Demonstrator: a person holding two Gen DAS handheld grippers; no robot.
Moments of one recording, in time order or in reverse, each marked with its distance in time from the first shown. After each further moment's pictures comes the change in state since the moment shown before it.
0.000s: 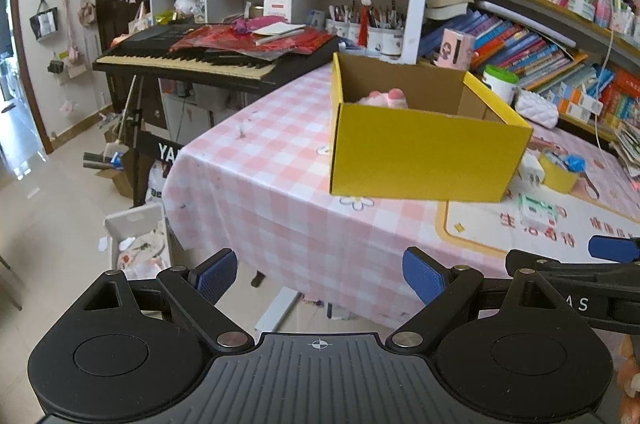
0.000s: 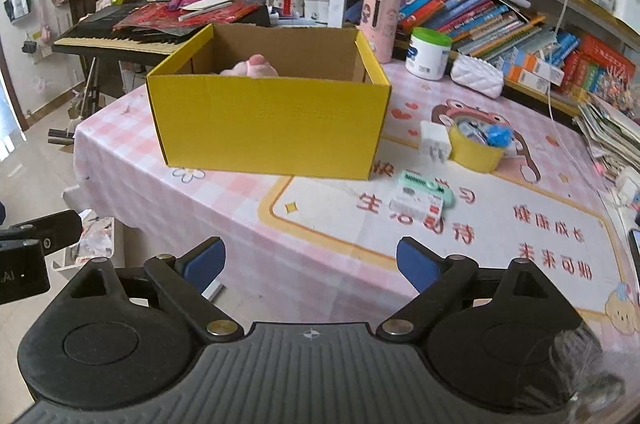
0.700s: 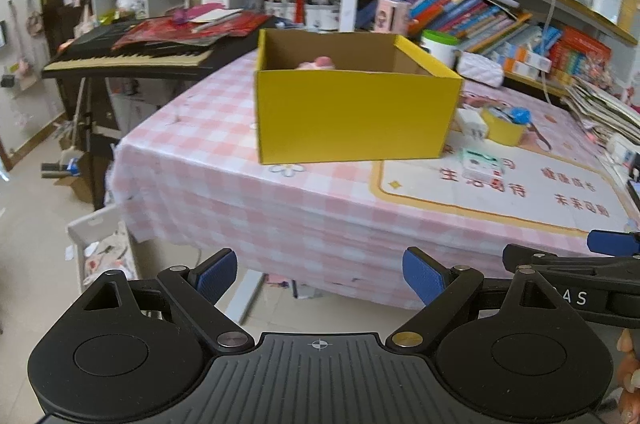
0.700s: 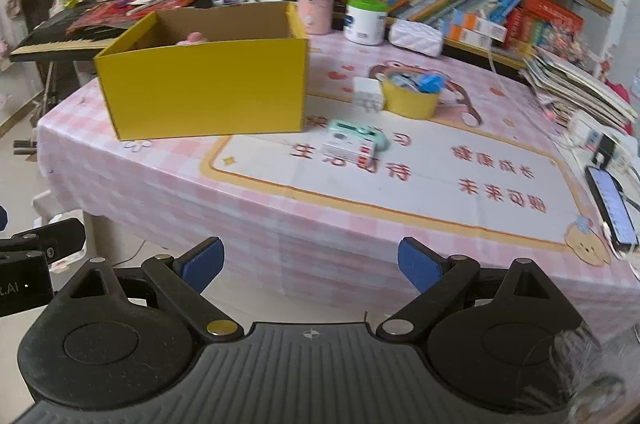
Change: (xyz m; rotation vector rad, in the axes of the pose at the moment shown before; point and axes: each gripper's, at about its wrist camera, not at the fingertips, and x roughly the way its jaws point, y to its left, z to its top) left arm -0.002 -0.034 -0.019 0.110 0.049 -0.138; right arm -0.023 -0.038 -0.037 0.114 0.042 -0.126
